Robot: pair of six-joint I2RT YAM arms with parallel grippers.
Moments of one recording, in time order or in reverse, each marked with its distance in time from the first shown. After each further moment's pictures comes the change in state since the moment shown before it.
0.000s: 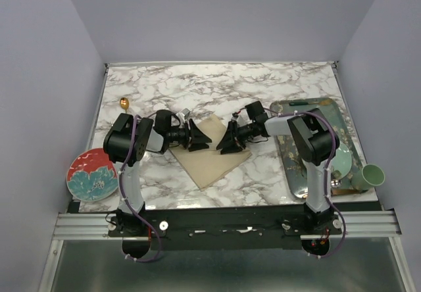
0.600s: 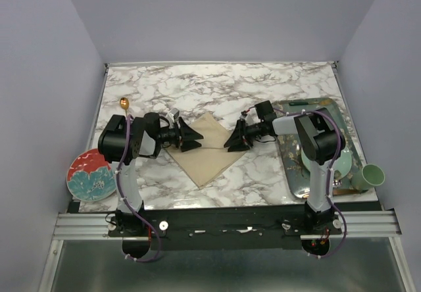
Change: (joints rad) left arm 0.098 0.003 -0.082 0.213 0.082 -0.117; right arm -0.089 -0.011 -0.065 0.012 -0.005 -0.073
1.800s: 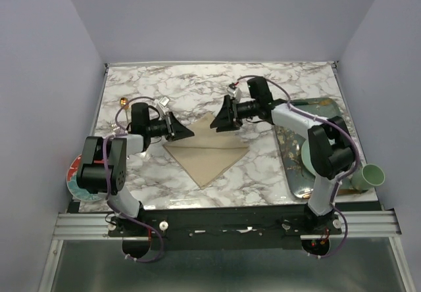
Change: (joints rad) left arm 0.094 -0.417 0.003 -0.469 -0.049 0.422; right arm 0.086 -0.224 0.188 -0.097 0.014 -0.076
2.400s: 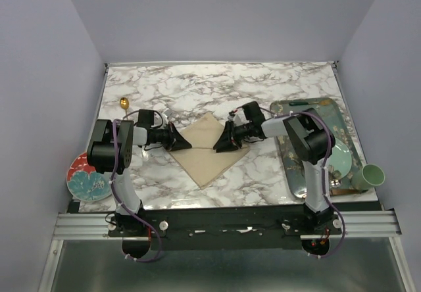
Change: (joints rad) left arm -0.004 0.262 0.100 -0.347 -0.123 0.138; right arm 0.045 0.294 -0.100 0.208 0.017 0.191
